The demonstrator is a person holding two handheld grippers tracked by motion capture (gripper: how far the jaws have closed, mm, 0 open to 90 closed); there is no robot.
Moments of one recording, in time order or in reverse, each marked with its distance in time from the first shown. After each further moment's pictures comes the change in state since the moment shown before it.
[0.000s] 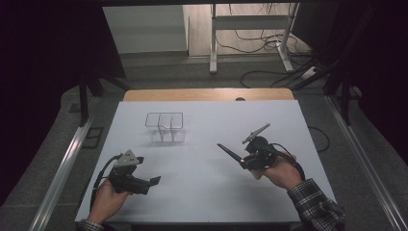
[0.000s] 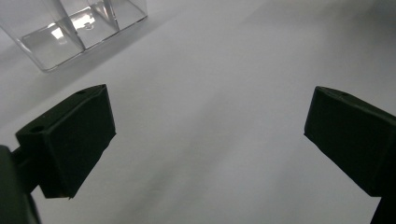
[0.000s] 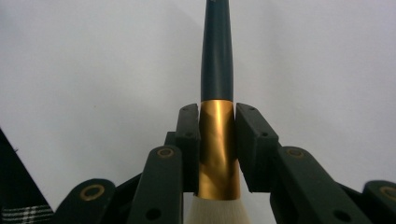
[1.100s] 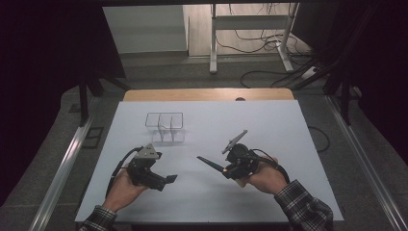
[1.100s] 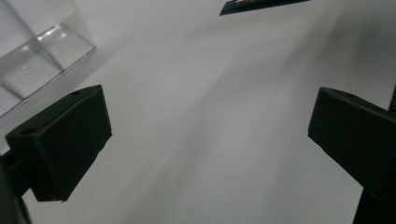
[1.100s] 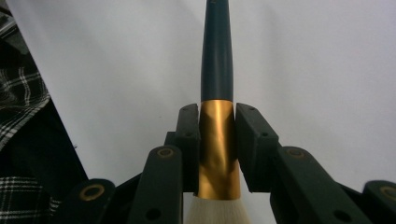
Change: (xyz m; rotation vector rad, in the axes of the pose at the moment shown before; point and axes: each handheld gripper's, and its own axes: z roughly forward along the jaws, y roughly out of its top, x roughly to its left) left arm -0.020 0.041 0.027 0.048 -0.106 0.103; right arm 0.048 0.022 0.015 0.033 0.093 -0.139
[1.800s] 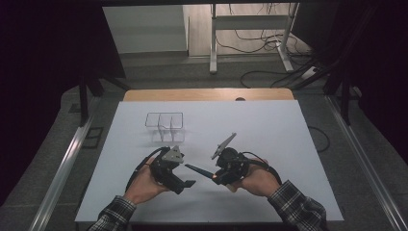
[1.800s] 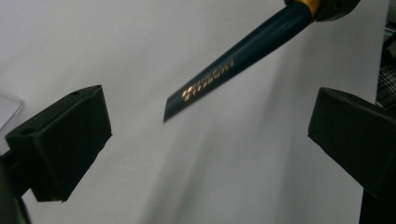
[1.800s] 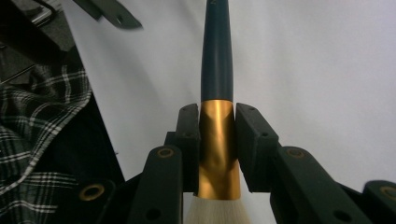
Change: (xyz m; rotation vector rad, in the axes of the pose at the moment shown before) left arm -0.024 0.034 0.041 0.078 -0.086 0.198; right arm 0.024 0.015 0.004 0.004 0.081 -0.069
